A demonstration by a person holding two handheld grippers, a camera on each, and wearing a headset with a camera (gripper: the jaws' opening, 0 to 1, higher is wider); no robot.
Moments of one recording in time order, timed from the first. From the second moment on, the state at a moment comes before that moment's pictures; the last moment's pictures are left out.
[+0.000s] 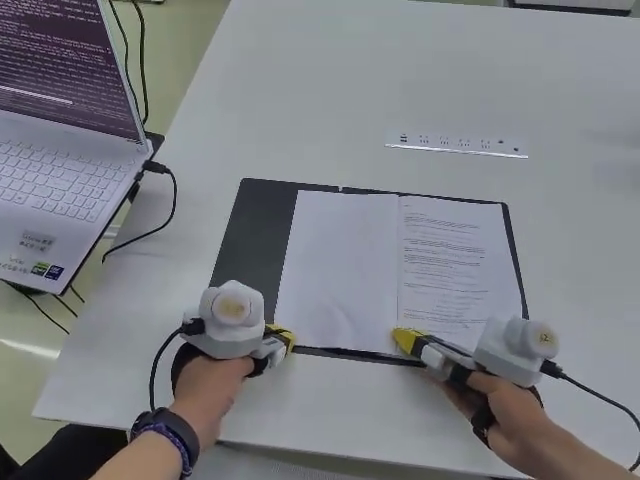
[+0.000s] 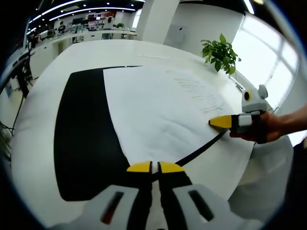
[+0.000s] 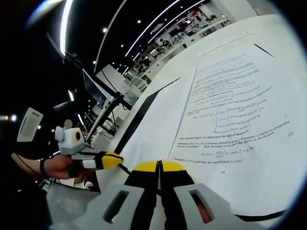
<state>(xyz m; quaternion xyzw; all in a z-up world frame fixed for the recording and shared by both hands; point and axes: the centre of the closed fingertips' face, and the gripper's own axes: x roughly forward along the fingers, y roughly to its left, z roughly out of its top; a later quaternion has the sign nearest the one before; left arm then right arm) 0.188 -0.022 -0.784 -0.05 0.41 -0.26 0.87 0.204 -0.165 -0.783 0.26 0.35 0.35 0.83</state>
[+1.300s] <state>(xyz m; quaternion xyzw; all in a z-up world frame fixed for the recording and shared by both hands) 0.192 -0.005 -0.678 -0.01 0.32 -0.28 0.90 0.181 -0.270 -0.681 0.15 0.25 0.29 0.91</state>
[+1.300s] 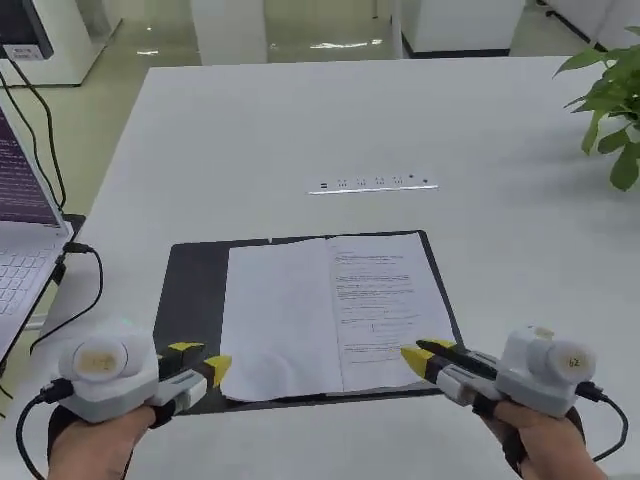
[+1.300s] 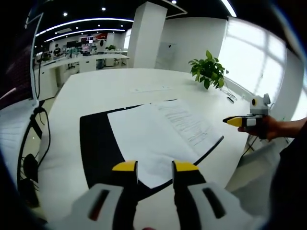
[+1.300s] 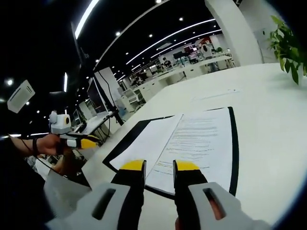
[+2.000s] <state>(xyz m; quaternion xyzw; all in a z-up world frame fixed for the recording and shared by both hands) 0.182 -0.036 -0.660 0.00 0.31 -0.30 0.90 0.172 -0.302 -0.657 0.10 0.24 0.28 0.93</state>
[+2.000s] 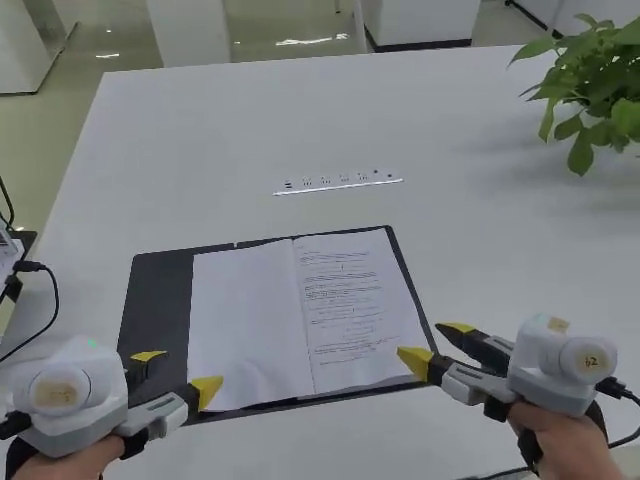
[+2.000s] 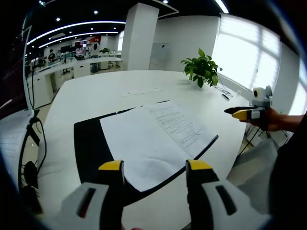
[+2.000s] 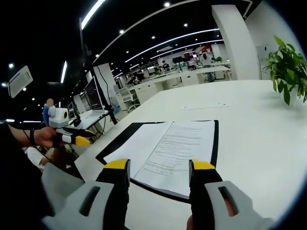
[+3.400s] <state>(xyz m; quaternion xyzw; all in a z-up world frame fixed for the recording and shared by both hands) 0.172 -0.038 -0.657 0.01 0.31 -0.30 0.90 0.155 -0.322 -0.658 0.10 0.23 0.26 0.93</state>
